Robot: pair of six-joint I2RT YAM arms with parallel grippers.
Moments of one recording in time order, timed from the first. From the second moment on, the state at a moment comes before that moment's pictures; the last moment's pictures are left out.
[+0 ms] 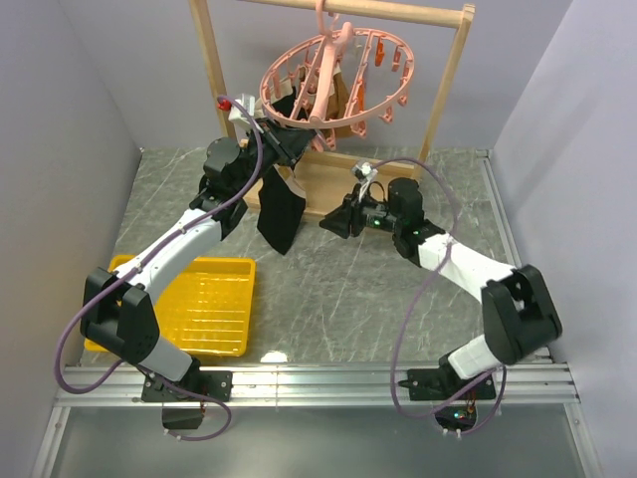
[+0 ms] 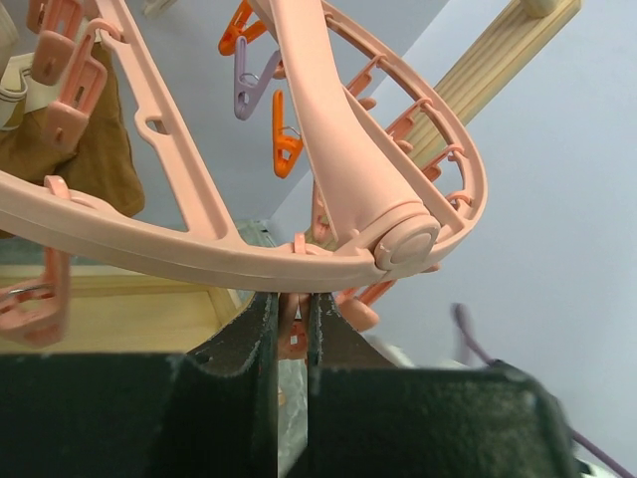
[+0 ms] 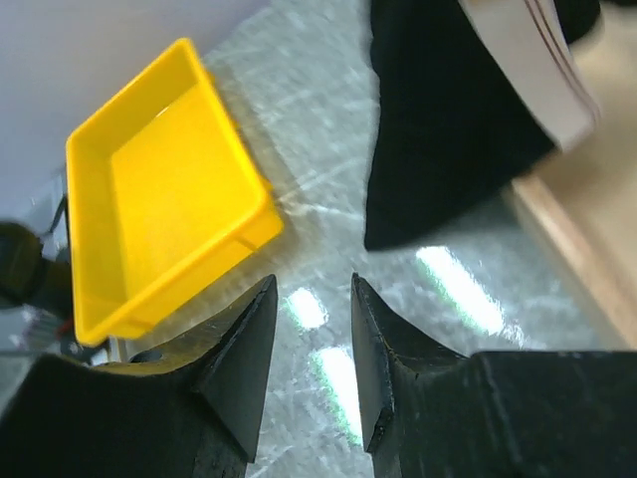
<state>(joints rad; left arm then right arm) -0.47 1.51 1.26 0.49 0.21 -0.71 0.45 1.47 0.91 0.35 -0.70 0.23</state>
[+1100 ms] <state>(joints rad) -0.46 1.51 1.26 0.49 0.26 -0.73 0.35 2.30 1.60 0.25 -0.55 1.11</state>
